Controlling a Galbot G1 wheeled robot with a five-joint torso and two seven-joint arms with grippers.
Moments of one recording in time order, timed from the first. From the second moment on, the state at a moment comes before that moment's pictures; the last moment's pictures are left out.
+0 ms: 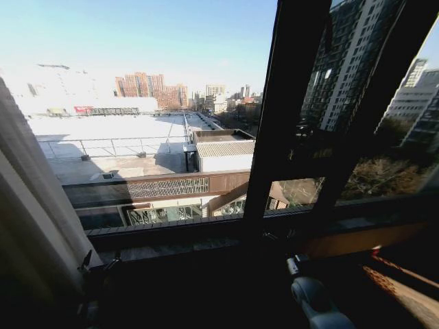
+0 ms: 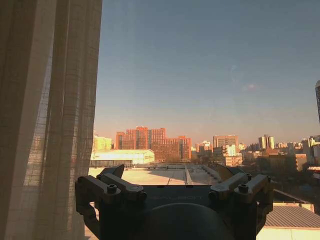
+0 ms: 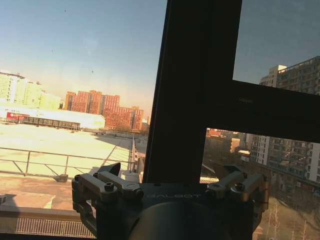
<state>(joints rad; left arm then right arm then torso) 1.52 -1.27 -0.80 -1.69 -0.37 -0.47 -0.01 -1.25 1.15 0.48 1.68 0.25 0.17 0.07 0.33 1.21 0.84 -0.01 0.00</state>
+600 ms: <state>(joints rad) 1.52 -1.27 -0.80 -1.68 -0.37 -0.47 -0.01 -1.25 1.15 0.48 1.68 0.25 0.17 0.07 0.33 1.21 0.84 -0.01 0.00</state>
